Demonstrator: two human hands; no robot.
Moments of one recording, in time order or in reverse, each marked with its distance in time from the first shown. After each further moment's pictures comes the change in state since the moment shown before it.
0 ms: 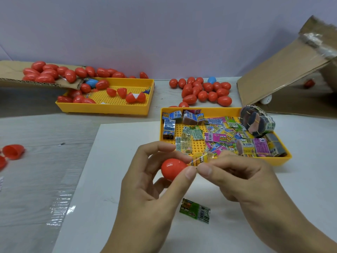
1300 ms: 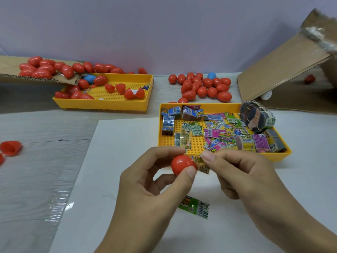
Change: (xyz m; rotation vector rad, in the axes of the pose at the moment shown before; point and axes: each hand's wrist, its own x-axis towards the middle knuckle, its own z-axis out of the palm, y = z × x) left_hand -0.003 0.001 -0.001 0.078 0.002 -0.091; right_hand 0.002 0.000 0.000 -0.085 -0.004 0.052
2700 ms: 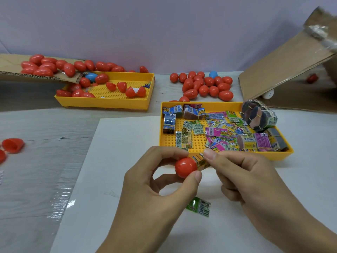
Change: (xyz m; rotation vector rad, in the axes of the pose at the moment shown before) left_hand 0.000 -0.004 0.000 0.090 -0.038 0.064; right_hand -0.002 -0.001 0.002 0.106 0.003 0.106
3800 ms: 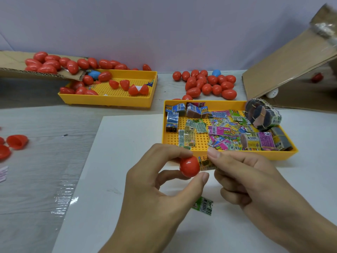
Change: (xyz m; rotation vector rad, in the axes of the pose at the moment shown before) left_hand 0.000 0.002 -0.001 0.146 0.010 0.140; right_hand -0.001 -0.004 -0.001 0.155 -0.099 0.148
